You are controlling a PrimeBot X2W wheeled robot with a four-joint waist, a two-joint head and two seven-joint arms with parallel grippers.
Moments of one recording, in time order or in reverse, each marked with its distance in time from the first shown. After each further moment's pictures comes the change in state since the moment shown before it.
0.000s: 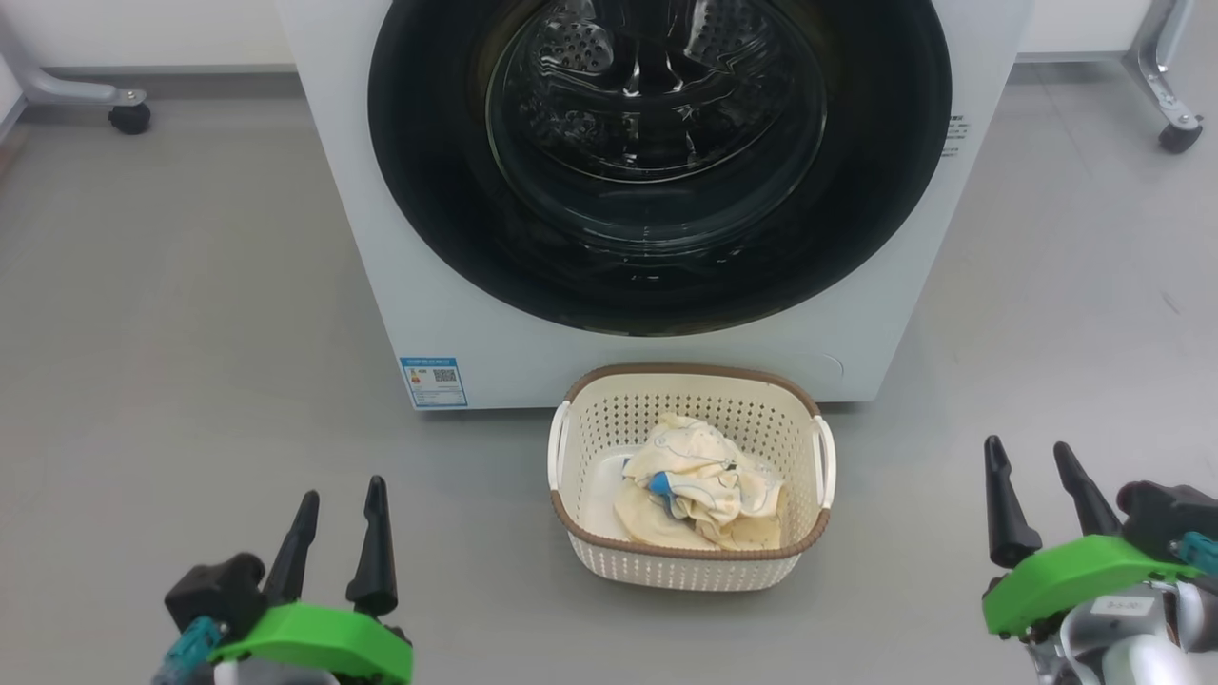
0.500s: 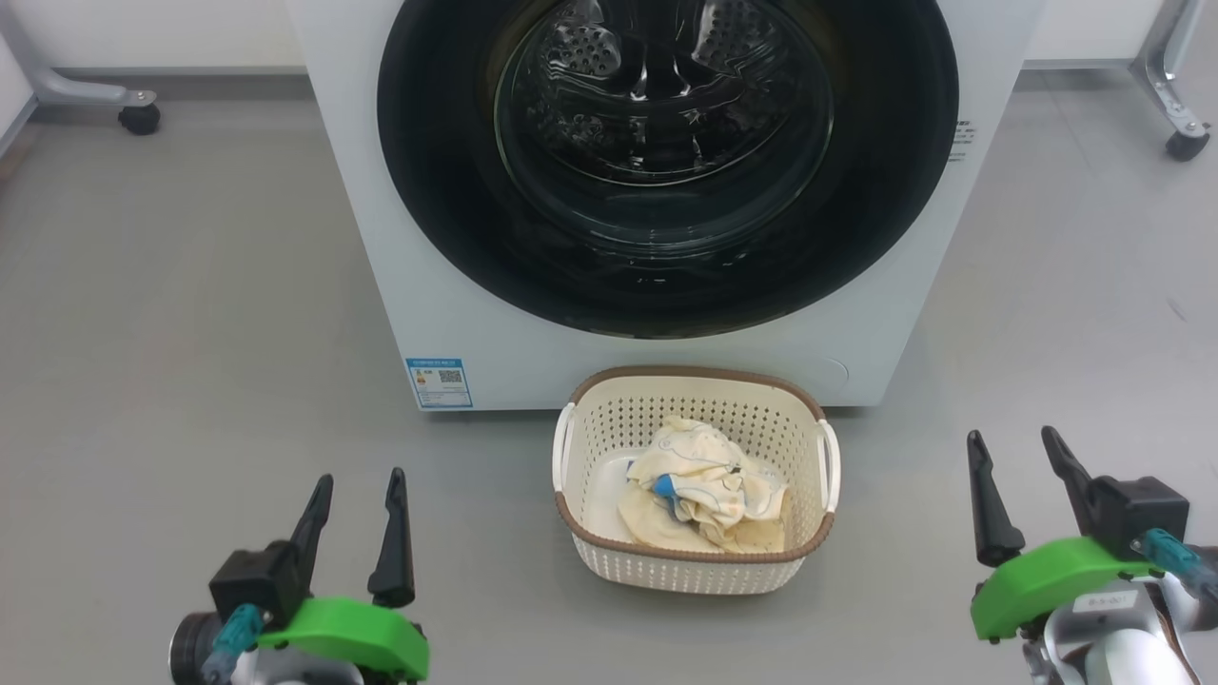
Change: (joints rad) left arm -0.036 0.001 -0.037 0.062 0.155 0.025 -0.044; right arm 0.000 0.000 0.023 -0.023 -0.190 0.000 -0.036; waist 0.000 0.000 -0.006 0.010
